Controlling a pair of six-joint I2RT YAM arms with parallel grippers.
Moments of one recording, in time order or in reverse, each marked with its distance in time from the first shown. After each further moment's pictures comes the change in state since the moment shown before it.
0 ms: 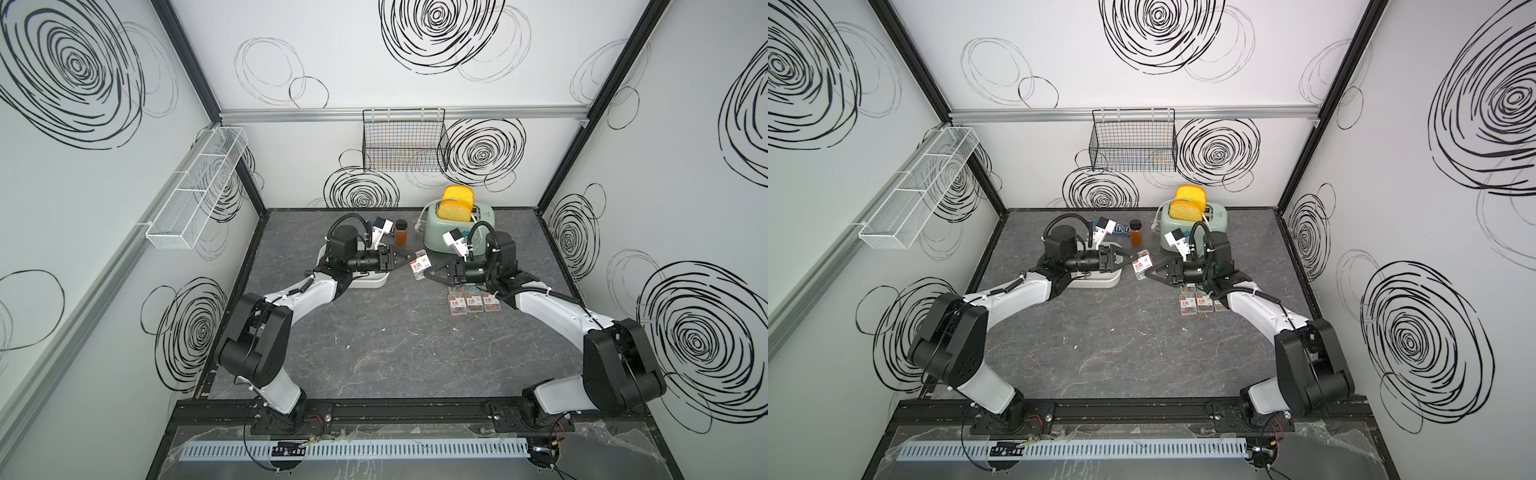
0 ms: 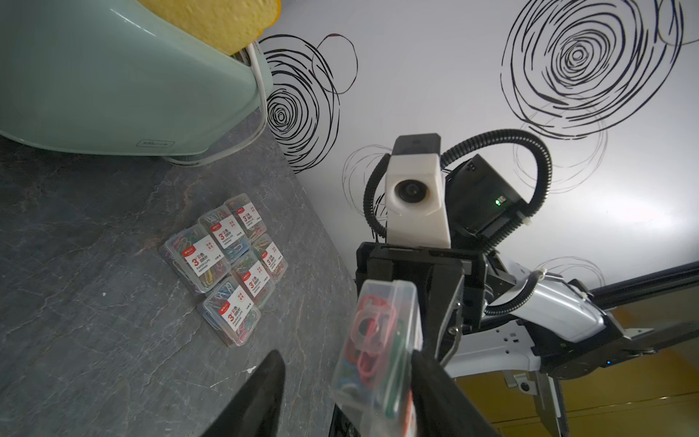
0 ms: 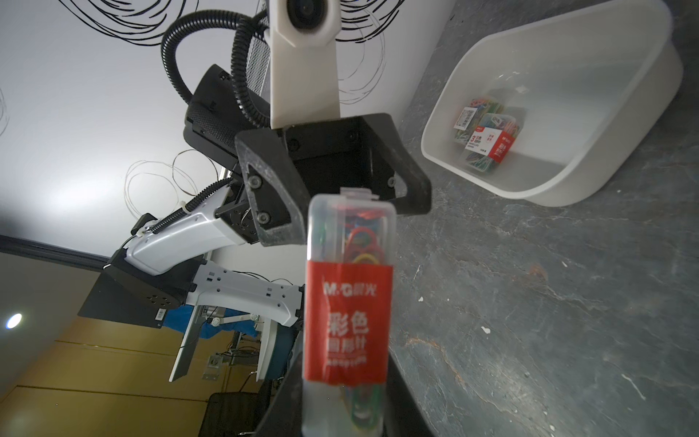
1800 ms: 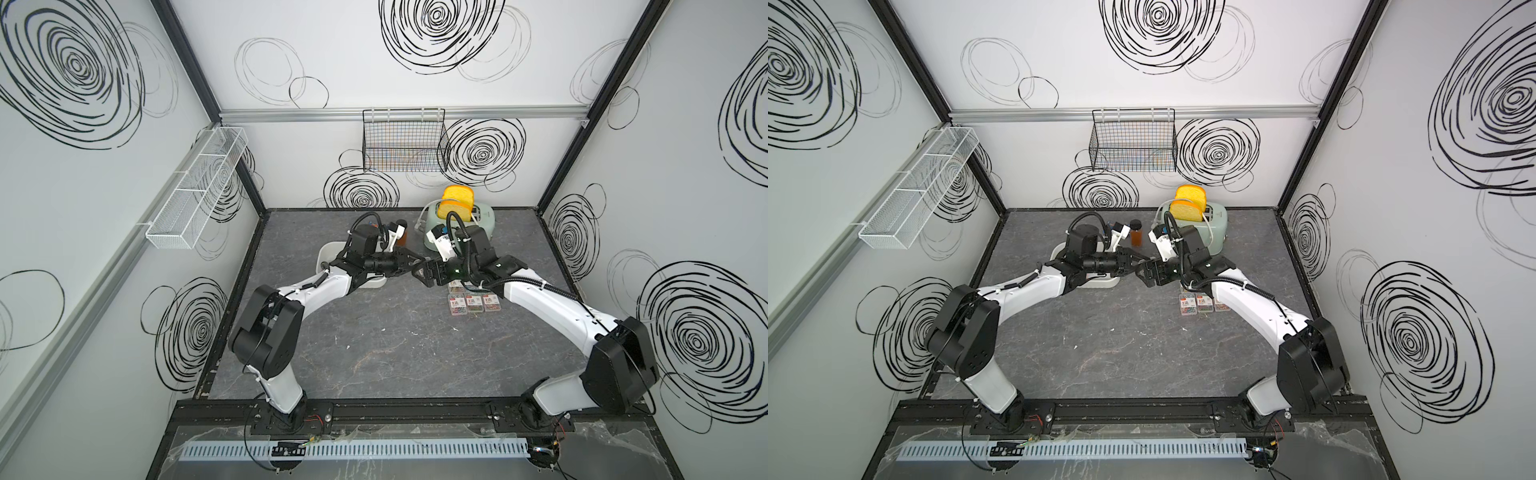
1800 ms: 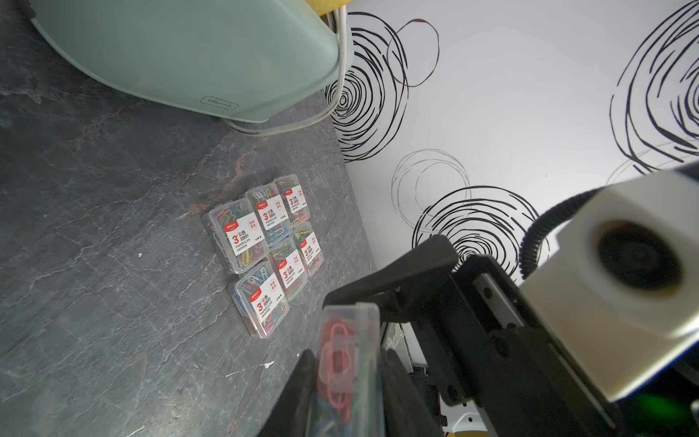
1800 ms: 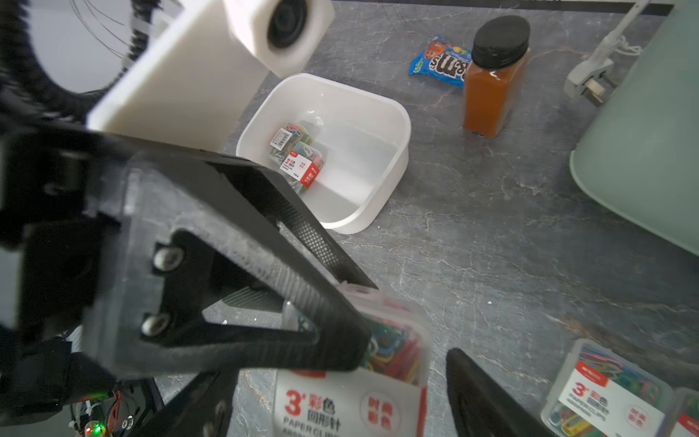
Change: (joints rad) left arm -0.101 0.076 0.123 -0.277 -0.208 0.007; right arm 0.204 0.021 0.276 -0.597 0.819 -0.579
